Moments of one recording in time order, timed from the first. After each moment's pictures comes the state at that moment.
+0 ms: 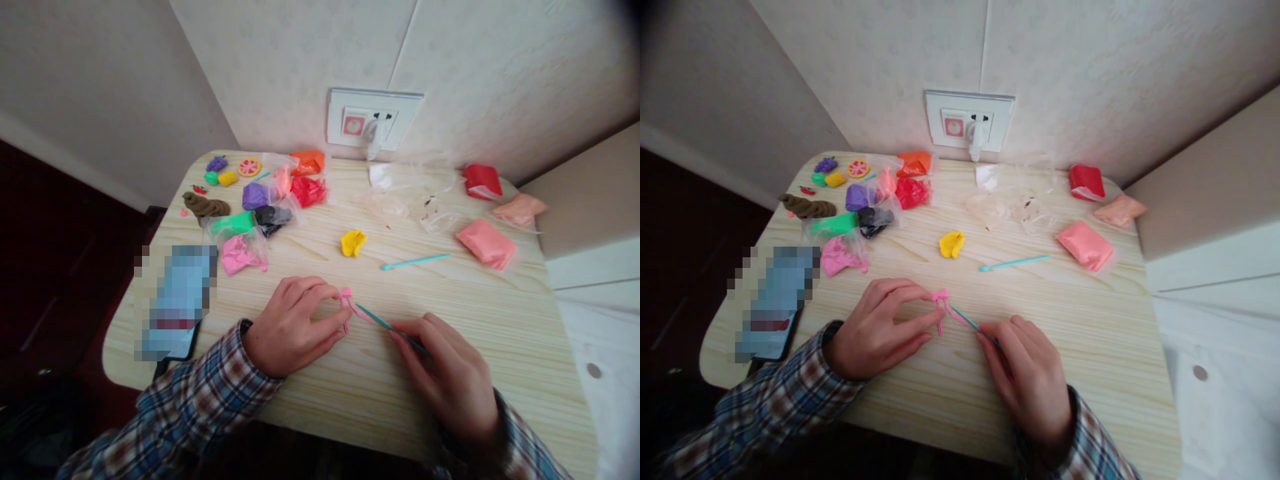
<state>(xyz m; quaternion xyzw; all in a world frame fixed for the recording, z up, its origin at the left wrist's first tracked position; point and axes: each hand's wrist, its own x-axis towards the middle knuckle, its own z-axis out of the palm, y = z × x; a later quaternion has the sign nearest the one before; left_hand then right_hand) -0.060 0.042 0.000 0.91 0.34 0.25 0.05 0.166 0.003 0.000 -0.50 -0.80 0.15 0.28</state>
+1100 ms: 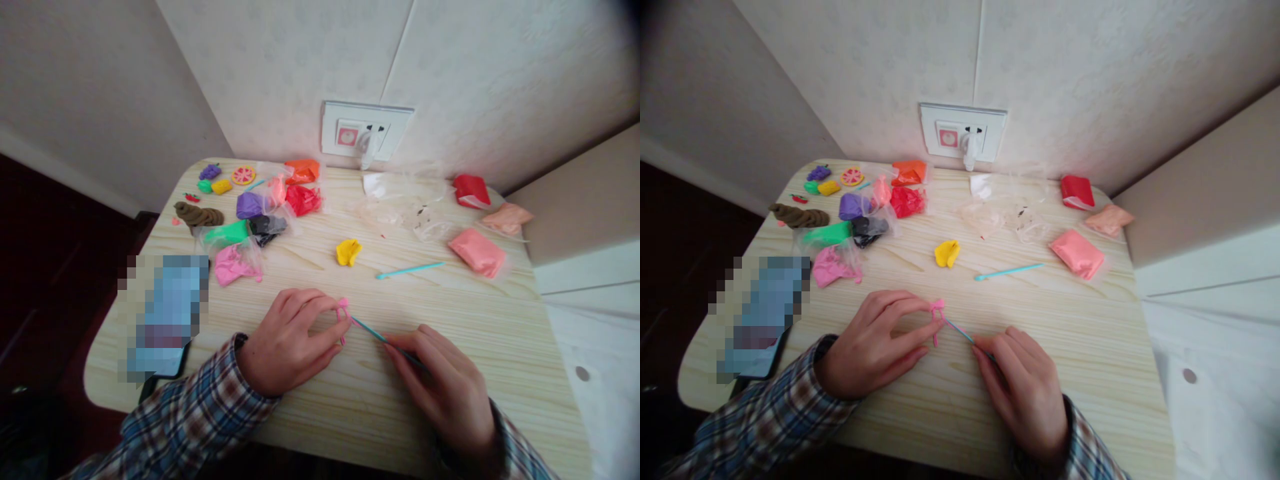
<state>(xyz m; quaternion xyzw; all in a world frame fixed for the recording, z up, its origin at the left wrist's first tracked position) -0.059 0.041 0.000 0.91 0.34 0.24 0.07 0.163 0.004 0.003 -0.49 -0.81 0.15 0.29</state>
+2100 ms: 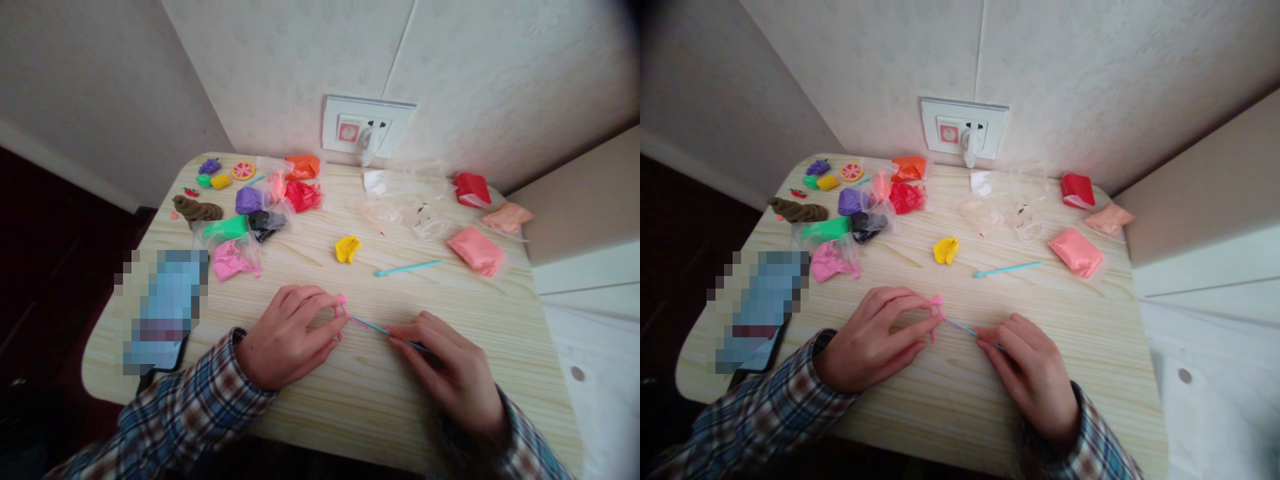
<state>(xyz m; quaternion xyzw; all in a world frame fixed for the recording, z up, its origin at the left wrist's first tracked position) -0.057 0.042 -0.001 0.91 0.33 0.25 0.06 0.181 0.017 0.003 -0.46 -0.81 0.23 0.29</state>
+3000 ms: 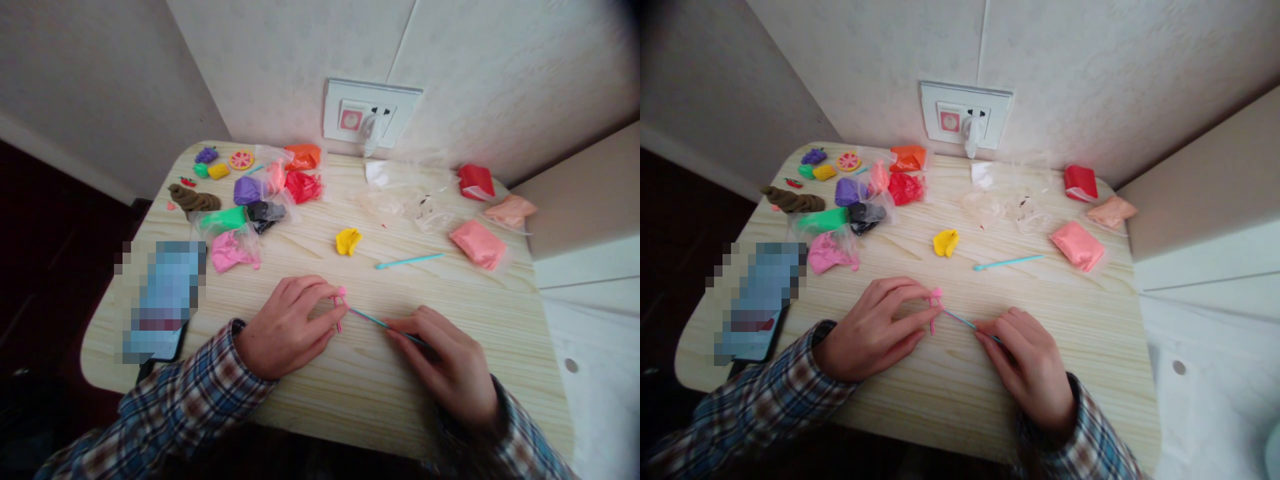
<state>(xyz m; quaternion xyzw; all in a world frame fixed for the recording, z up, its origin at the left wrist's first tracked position) -0.057 0.043 0.005 0.91 0.34 0.21 0.08 0.181 0.015 0.000 -0.46 -0.82 0.22 0.28</state>
